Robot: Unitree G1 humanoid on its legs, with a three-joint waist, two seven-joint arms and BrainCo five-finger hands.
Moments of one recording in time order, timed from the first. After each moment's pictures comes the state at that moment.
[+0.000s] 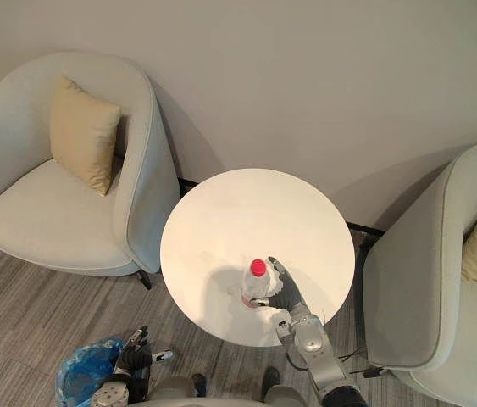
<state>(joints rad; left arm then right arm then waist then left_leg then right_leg) 0.19 0.14 -0.05 0.78 0.01 -0.20 0.11 0.04 -0.18 0.25 0.42 -0.17 -0.22 -0.08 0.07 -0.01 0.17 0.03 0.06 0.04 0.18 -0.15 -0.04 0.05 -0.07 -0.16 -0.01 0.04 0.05</state>
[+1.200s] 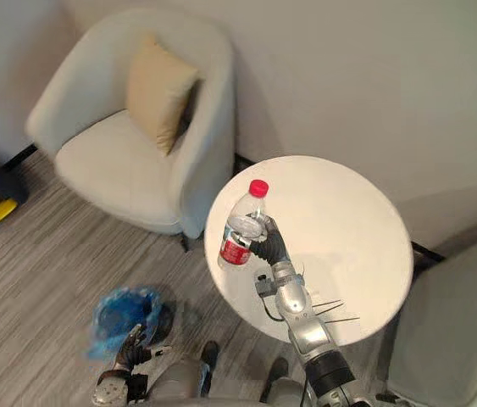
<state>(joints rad) 0.17 0.13 -0.09 0.75 -0.01 -0.20 0.12 -0.14 -0.14 0.28 0.20 -0.08 -0.25 -0.18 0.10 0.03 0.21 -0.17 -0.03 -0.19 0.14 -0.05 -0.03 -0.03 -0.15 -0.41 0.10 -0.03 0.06</state>
